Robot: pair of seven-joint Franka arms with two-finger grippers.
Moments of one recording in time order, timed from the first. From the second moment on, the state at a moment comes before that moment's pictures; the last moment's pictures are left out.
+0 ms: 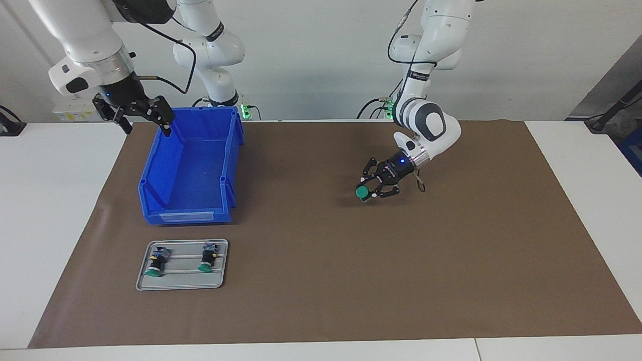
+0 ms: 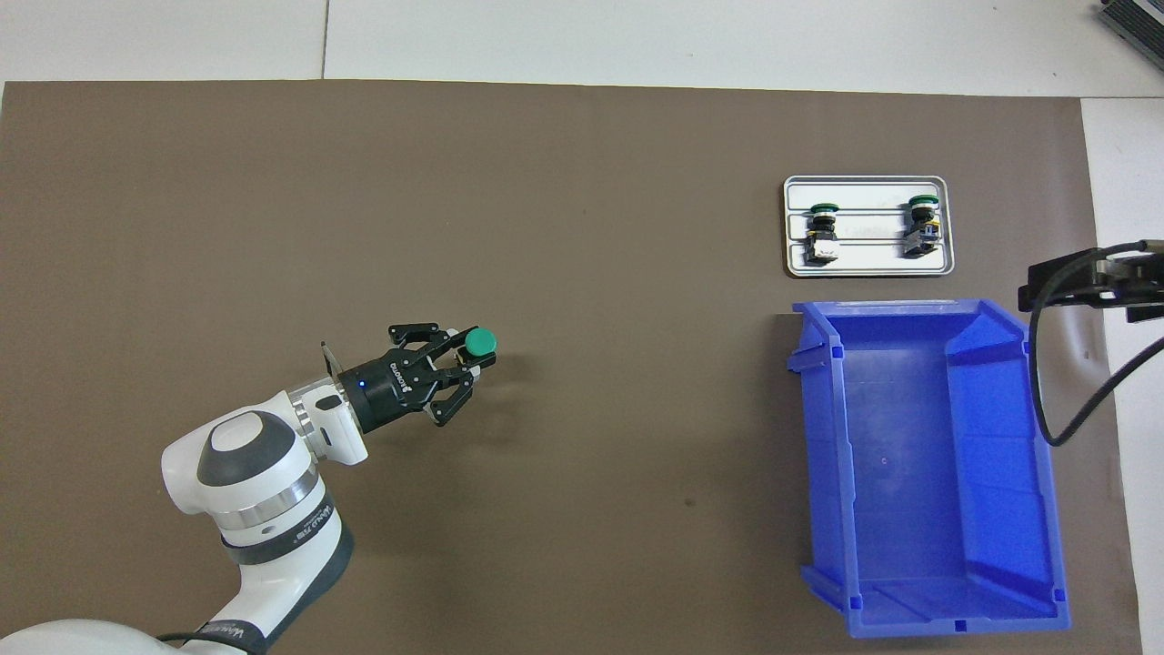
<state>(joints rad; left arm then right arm) -0.31 0.11 0.00 -2.43 -2.04 2.25 2.34 0.13 -0.03 -0.15 -1.57 -0.01 1.54 0.09</state>
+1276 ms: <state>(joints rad) -0.22 0.15 0.00 -2.59 -2.09 1.95 2.57 0.13 -0.03 -0.15 -1.57 -0.01 1.54 0.09</state>
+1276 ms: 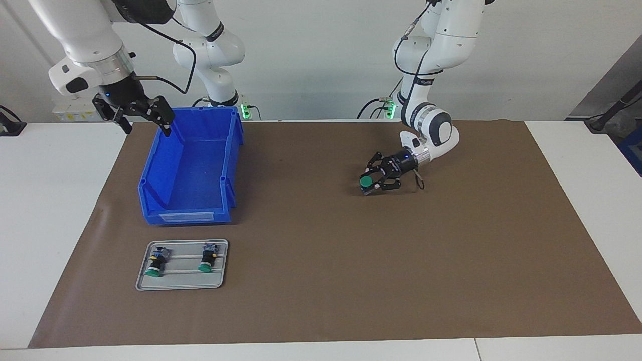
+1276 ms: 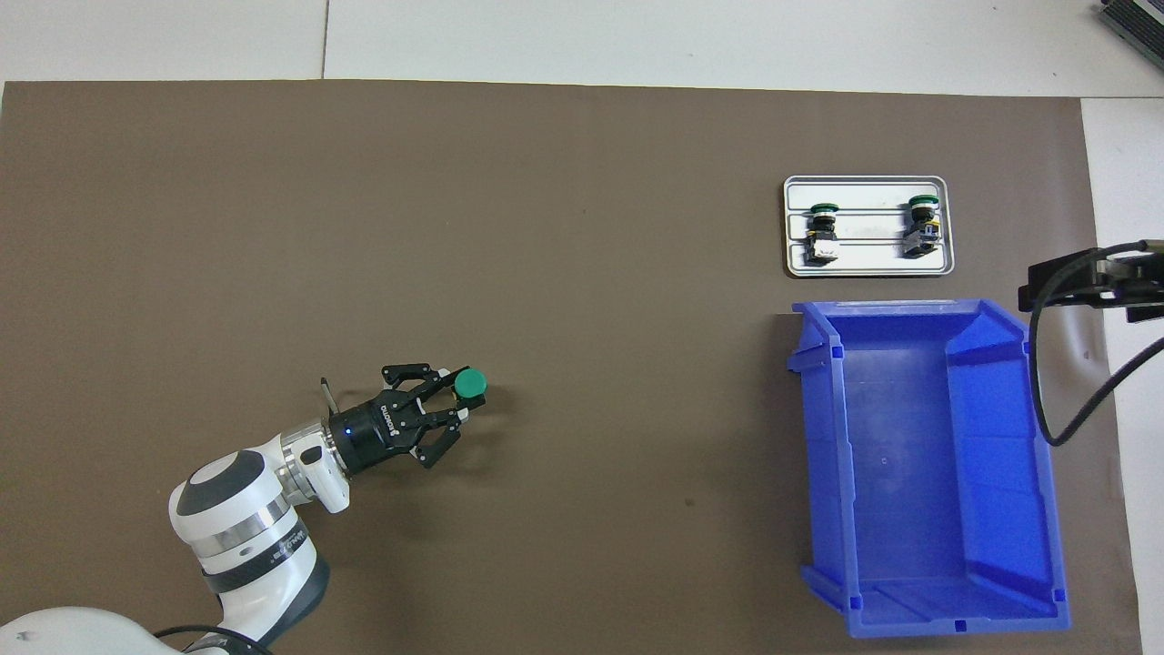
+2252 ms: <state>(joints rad) -0.12 0.14 0.00 -2.62 -1.94 1.95 2.52 0.13 -0.03 -0.15 -1.57 -0.01 1.54 0.09</state>
